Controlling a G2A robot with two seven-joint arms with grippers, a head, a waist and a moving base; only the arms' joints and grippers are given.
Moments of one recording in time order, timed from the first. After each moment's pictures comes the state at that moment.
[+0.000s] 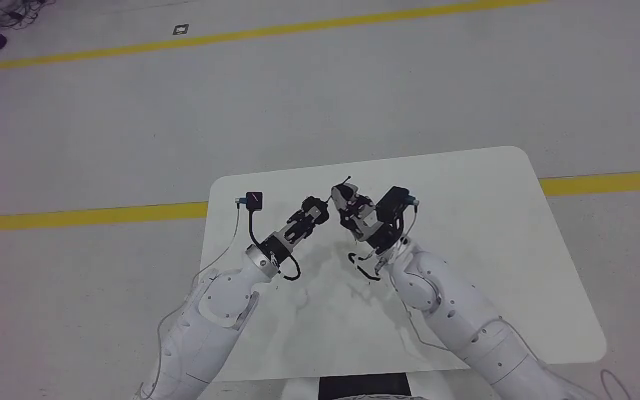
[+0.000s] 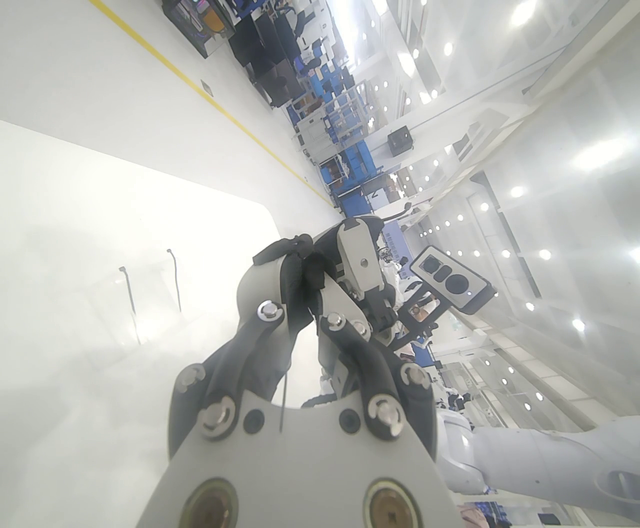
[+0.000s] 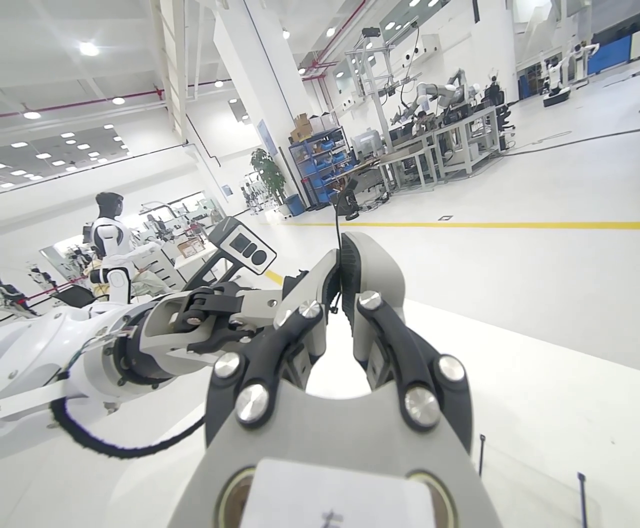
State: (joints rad) left arm 1.49 -1.09 -1.18 -1.73 0.05 -0.32 -0.28; right arm -1.31 -1.36 0.93 -1.46 -1.01 -0.34 -0.37
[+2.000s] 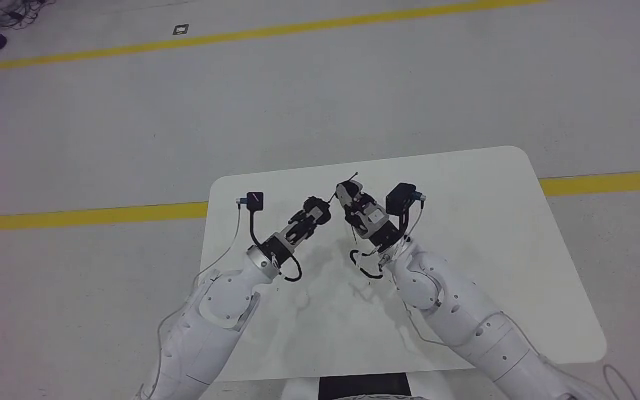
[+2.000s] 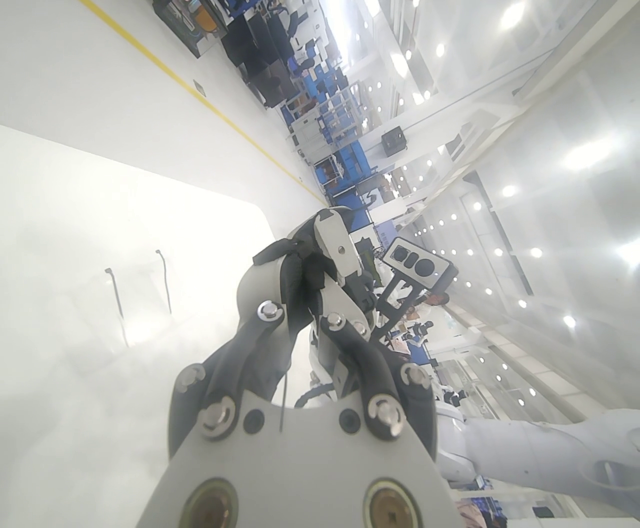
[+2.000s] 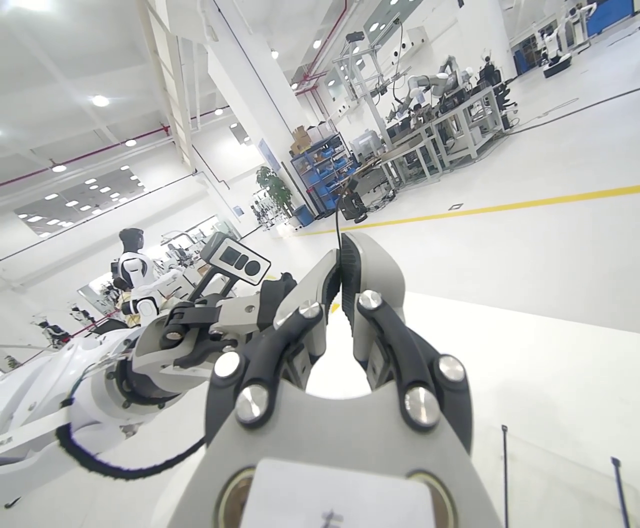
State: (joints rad) left arm 1.50 -1.10 -1.17 -1.74 0.04 -0.33 -0.28; right arm -1.29 -1.33 0.88 -1.43 -0.83 -0.34 -0.38
